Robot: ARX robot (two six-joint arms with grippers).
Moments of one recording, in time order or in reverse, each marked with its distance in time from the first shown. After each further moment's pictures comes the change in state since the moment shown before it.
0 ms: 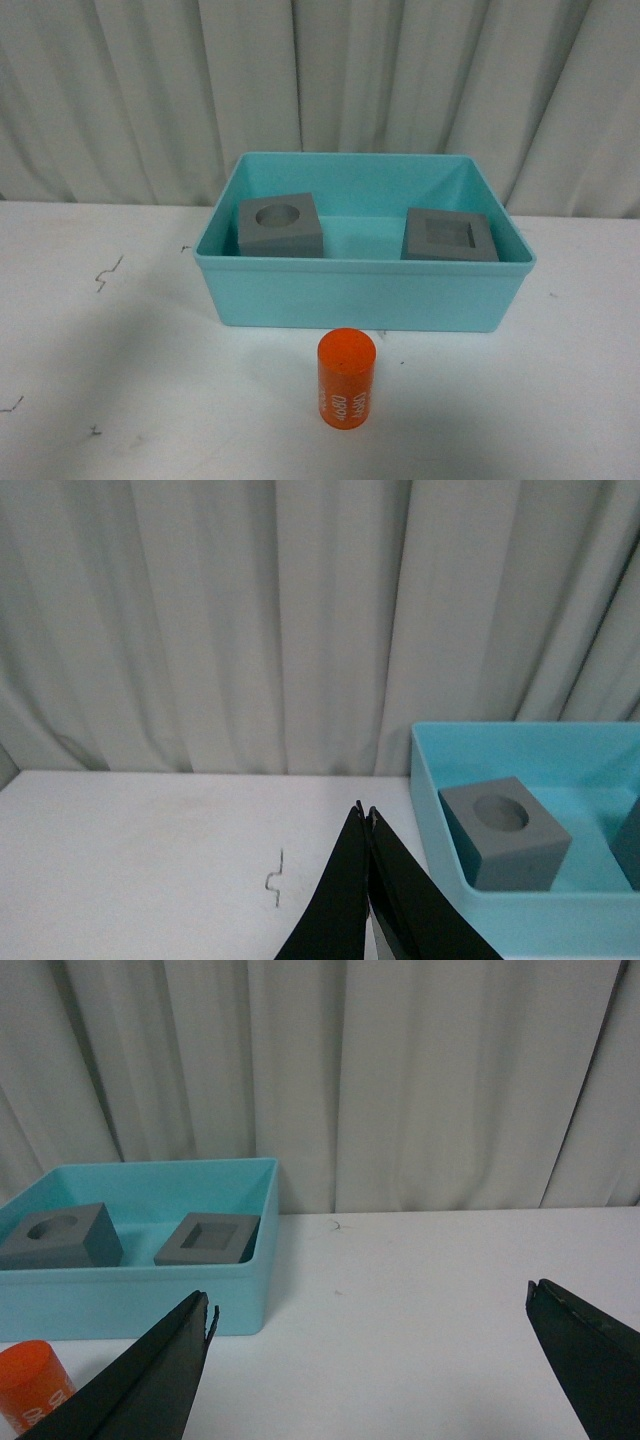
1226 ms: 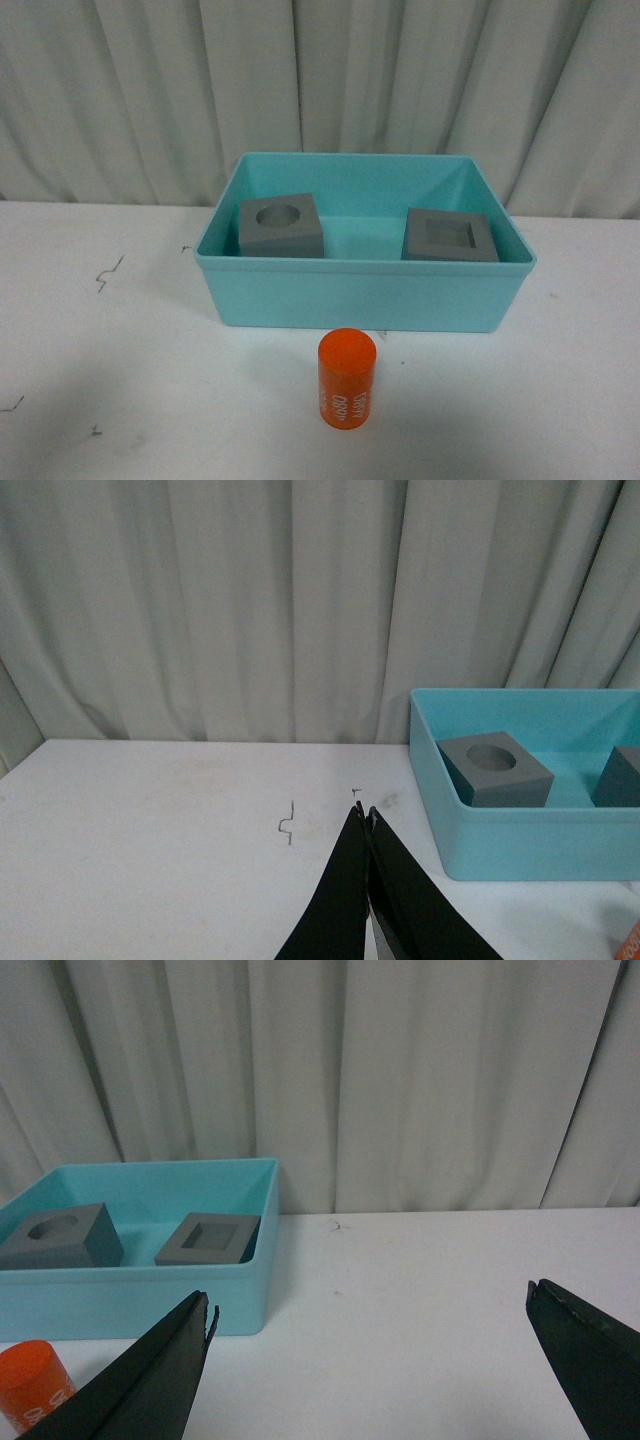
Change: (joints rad) left arm 0.077 -0.549 -0.243 -0.285 0.080 0.000; right arm 0.000 0.000 0.000 0.000 0.000 0.000
